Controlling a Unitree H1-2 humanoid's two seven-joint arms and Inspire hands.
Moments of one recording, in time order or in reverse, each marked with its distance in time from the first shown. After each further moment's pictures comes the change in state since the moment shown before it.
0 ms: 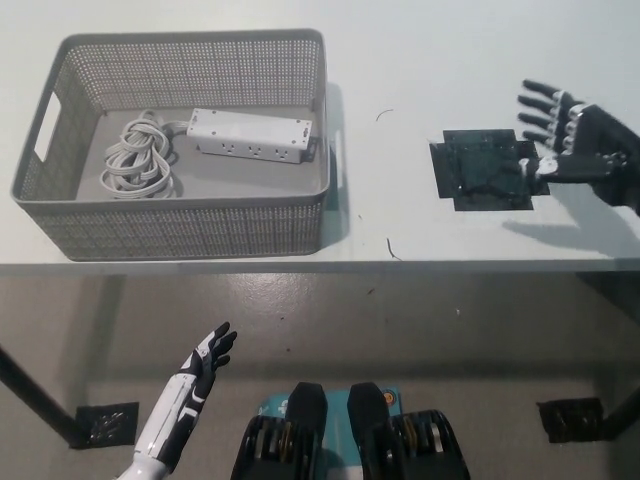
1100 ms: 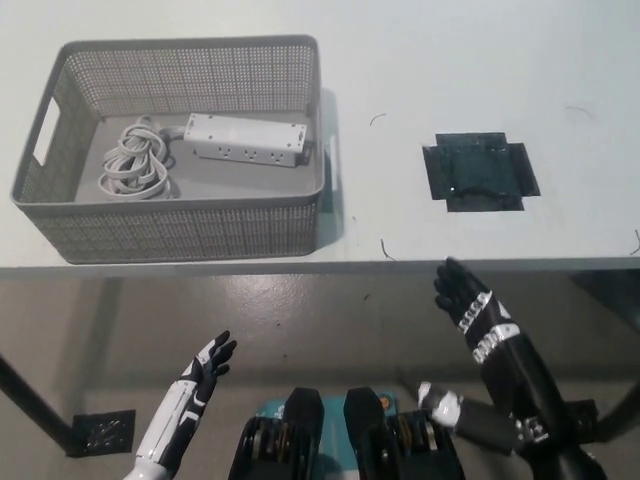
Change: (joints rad) left_arm 0.006 -0.003 -0.002 0.026 0.002 0.009 0.000; right_arm 0.836 0.400 0.371 -0.836 0.005 -0.252 -0.240
